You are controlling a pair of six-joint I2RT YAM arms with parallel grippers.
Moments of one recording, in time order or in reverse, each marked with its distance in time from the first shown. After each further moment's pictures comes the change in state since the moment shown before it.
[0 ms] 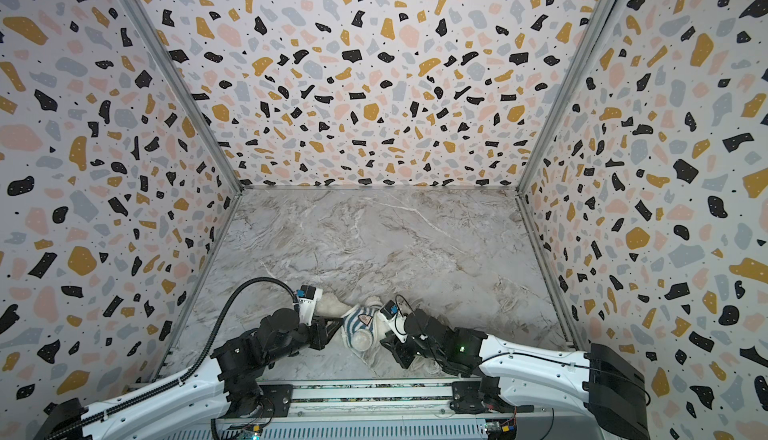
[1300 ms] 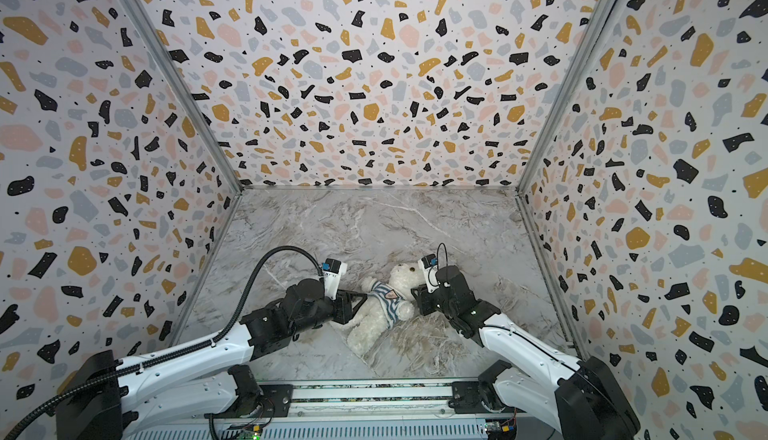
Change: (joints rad) left arm -0.011 0.387 0.305 0.118 -0.003 0.108; right arm -0.536 0.047 0.051 0.041 -0.126 -0.040
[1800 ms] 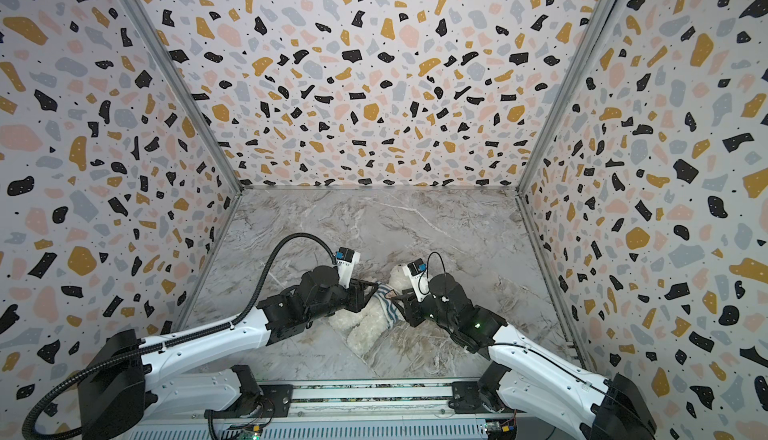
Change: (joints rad) left arm -0.005 0.171 0.156 0.008 -0.018 0.039; right arm 0.229 -0.106 0.065 -0.060 0.014 0.083
